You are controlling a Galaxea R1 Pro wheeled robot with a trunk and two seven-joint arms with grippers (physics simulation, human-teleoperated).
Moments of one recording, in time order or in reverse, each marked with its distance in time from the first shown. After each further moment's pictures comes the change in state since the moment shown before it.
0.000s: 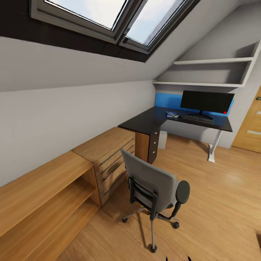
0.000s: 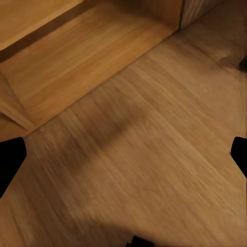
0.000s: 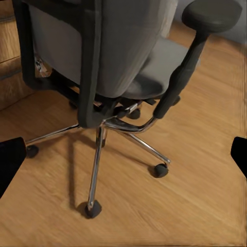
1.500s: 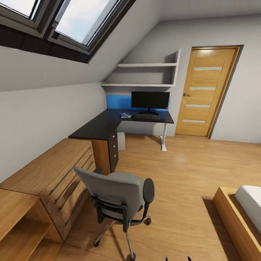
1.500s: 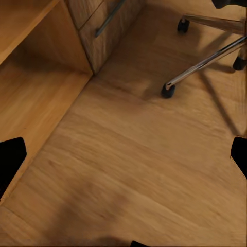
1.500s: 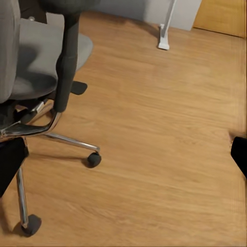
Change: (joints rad) left arm 0.000 0.000 0.000 0.000 0.000 0.001 0.000; right arm 0.000 0.000 0.001 -0.001 0.000 0.000 0.001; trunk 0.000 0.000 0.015
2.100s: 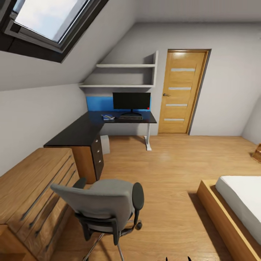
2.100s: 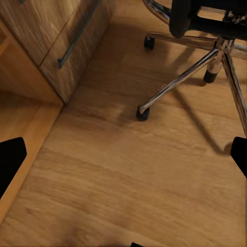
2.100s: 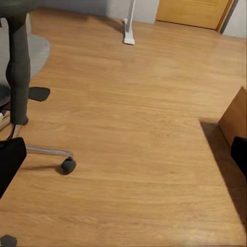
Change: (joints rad) left arm 0.000 0.000 0.000 0.000 0.001 0.000 0.000; right arm 0.000 0.001 -0.001 0.000 0.000 0.001 -0.001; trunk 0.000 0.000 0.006
